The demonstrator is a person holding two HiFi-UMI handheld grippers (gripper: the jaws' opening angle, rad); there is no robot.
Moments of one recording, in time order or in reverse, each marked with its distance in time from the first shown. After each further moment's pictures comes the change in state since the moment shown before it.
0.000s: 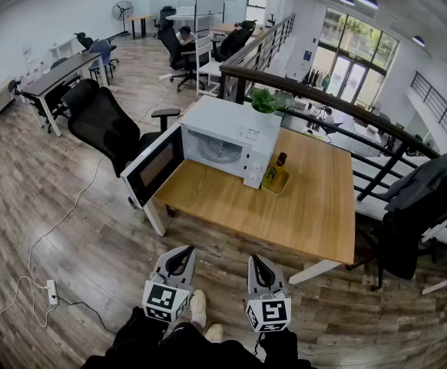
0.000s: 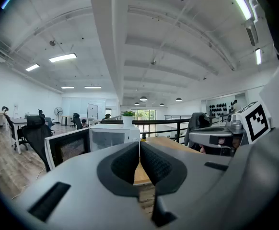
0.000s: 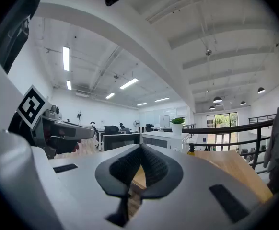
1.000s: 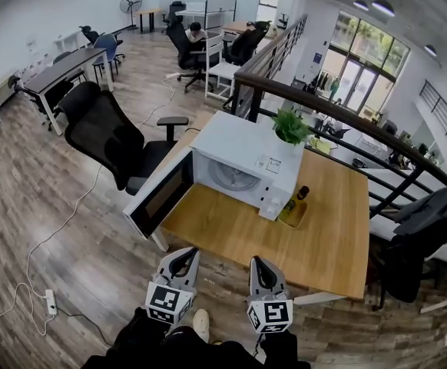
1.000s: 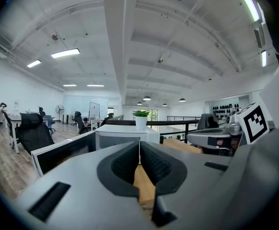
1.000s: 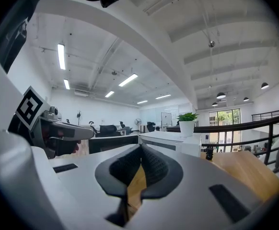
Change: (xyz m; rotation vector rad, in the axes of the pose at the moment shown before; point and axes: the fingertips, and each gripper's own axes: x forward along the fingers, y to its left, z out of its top) left arm 0.129 0.140 0.023 -0.022 -0.003 0.007; right arm 0.196 -0.020 0.012 0.019 0.021 0.014
